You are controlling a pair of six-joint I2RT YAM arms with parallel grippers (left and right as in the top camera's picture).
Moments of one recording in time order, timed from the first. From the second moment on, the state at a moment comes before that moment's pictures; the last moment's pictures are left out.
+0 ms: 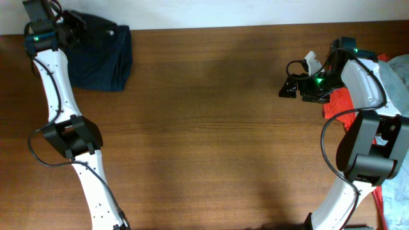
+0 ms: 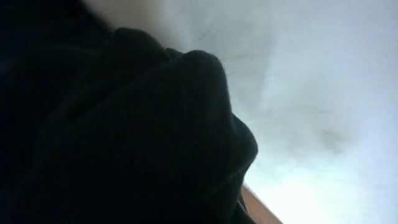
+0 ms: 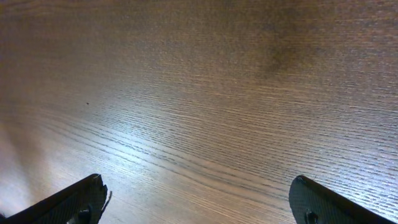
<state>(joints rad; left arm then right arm) 0.29 2.83 3.02 -0.90 0.38 -0.75 -0.22 2.08 1.70 -1.12 -0.48 -0.19</state>
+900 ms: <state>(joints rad) 0.32 2.86 3.02 -1.35 0.26 -0.75 -0.22 2.08 1.70 -1.12 -0.48 -0.19</state>
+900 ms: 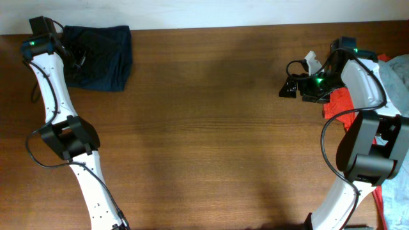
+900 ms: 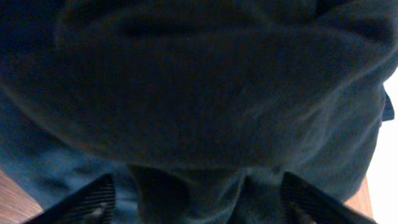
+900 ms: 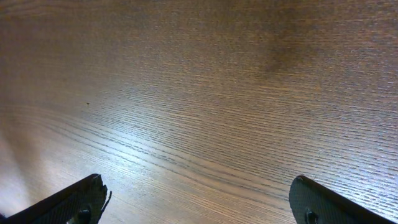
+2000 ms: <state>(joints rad) 0.41 2.76 3.07 -1.25 0.72 -0.31 -0.22 2.08 1.70 -1.12 -0.48 -0.19</state>
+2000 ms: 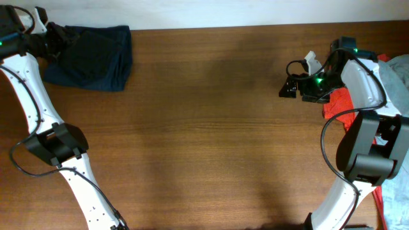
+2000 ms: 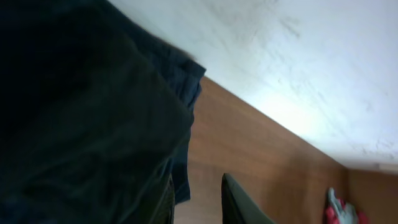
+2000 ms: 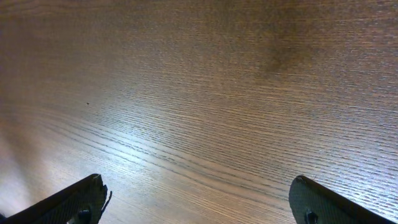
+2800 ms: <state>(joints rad) 0.42 2.75 2.56 -1.14 0.95 -0.12 -0.22 2.08 1.70 -1.12 -0.48 -0.19</state>
